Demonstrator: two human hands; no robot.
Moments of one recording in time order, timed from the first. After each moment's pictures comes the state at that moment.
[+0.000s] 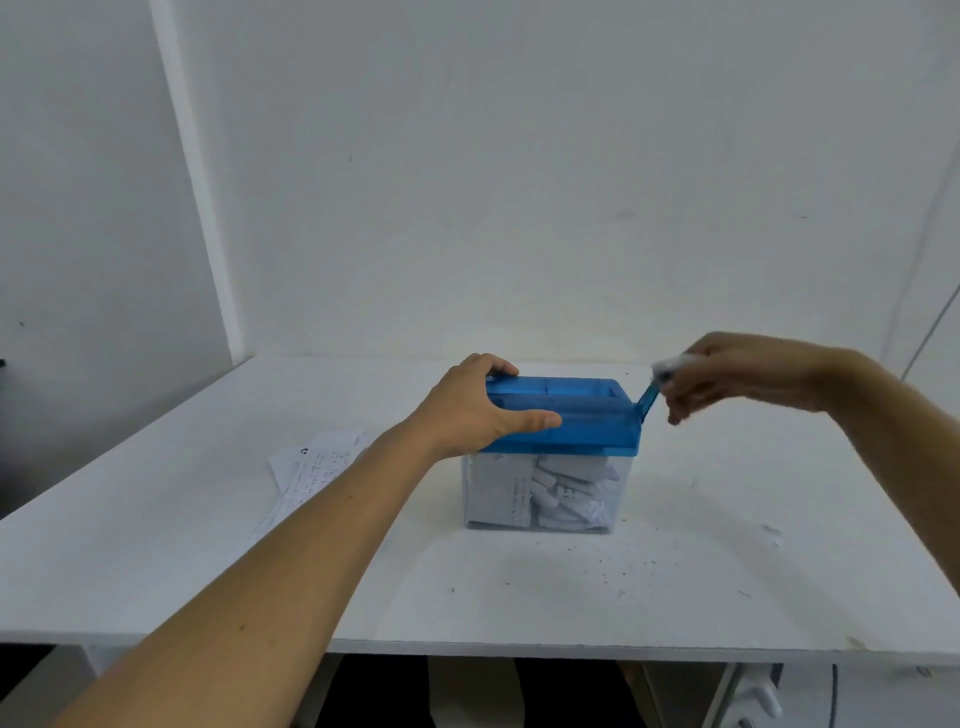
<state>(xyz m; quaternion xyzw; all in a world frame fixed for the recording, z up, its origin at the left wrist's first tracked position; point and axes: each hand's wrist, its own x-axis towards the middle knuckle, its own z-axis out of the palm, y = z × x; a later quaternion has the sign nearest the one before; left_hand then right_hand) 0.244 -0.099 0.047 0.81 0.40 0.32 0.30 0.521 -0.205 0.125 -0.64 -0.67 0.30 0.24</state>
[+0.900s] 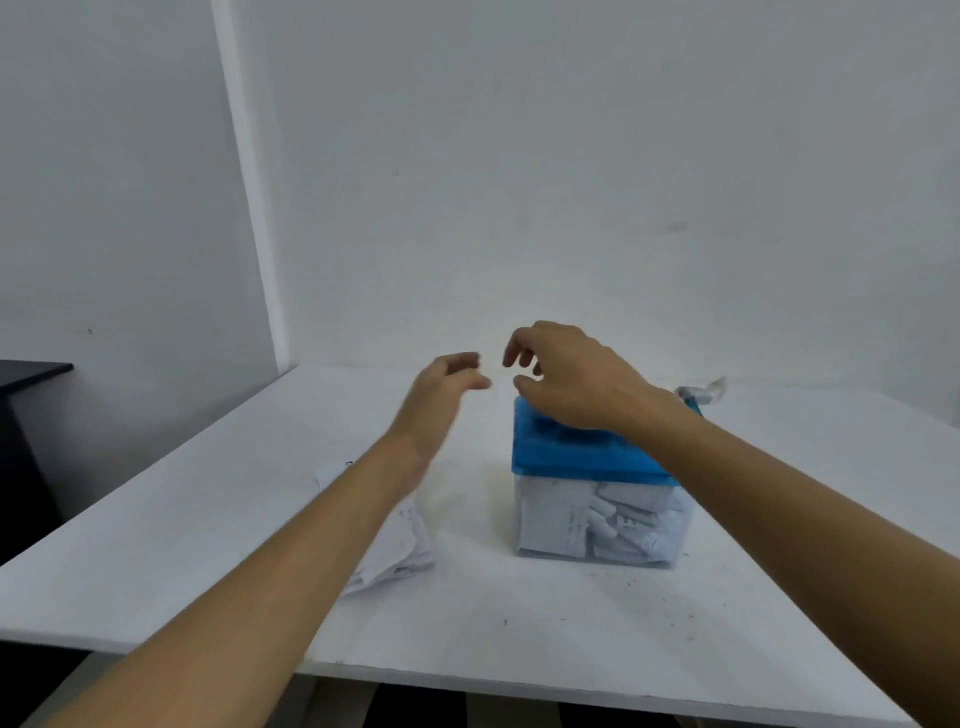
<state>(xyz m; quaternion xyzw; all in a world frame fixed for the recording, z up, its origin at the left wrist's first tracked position) 0.191 -0.093 0.061 0.63 0.42 0.49 0.44 0.358 -0.112 0.100 -0.59 -0.77 -0.06 0.23</state>
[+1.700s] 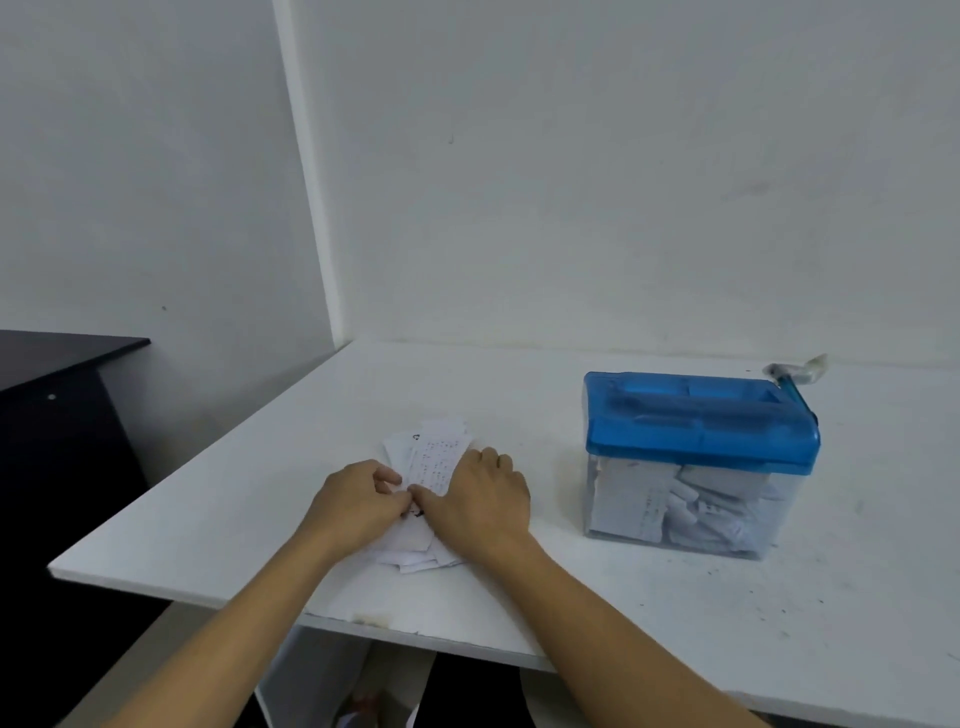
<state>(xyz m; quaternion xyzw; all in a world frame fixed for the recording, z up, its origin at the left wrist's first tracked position) 0.050 -0.091 -0.042 0.64 0.67 0.28 0.24 0.200 -0.092 -0.056 -0.70 -0.68 0.06 0.21</state>
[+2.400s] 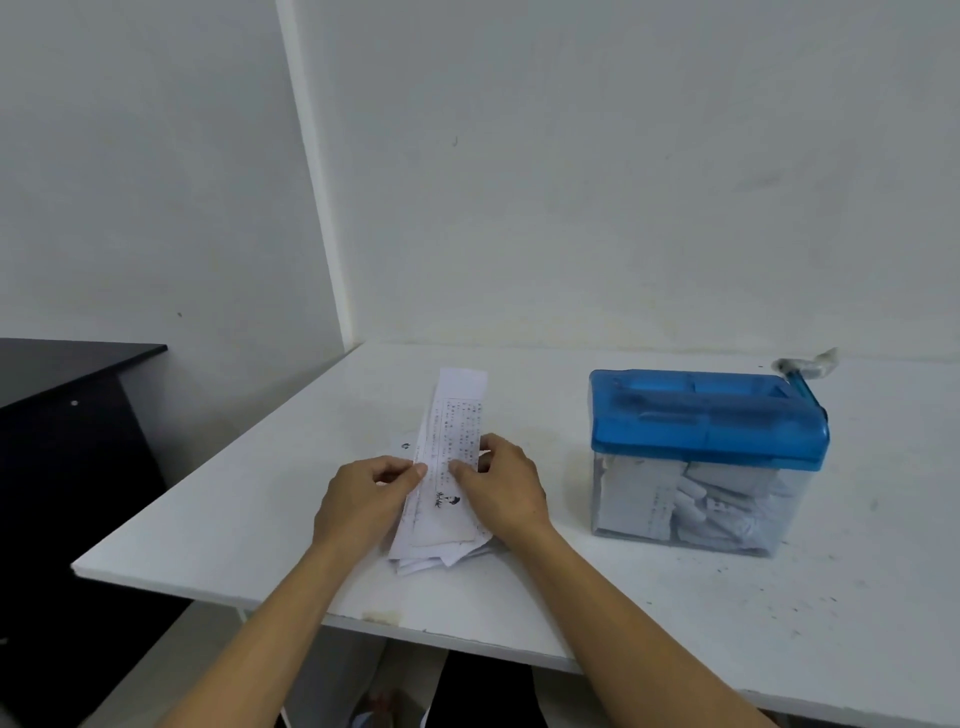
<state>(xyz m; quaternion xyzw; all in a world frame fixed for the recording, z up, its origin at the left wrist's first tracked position) 0.049 -0.088 -0.054 0.61 0.61 0.43 0.28 0.218 -0.088 -0.052 -0.61 -0.61 0.29 0.41</state>
